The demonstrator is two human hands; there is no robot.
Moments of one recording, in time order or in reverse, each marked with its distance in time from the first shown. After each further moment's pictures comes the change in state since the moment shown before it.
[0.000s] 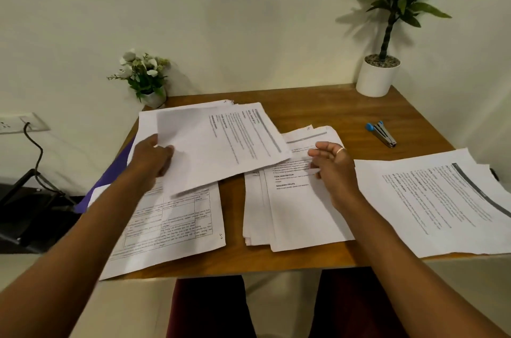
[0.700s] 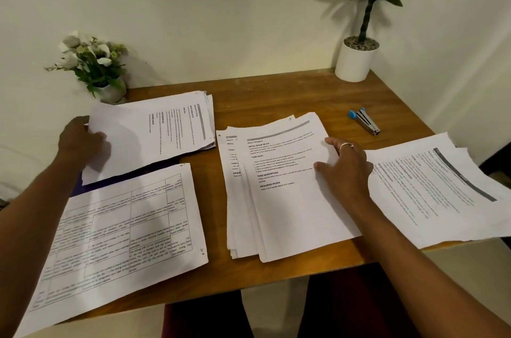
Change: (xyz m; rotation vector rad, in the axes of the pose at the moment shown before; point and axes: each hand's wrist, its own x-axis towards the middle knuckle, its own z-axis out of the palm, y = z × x) left_hand 0.146 -0.023 -0.047 0.555 0.161 0.162; right_hand 0.020 0.022 -0.037 -0.805 0.223 -0.162
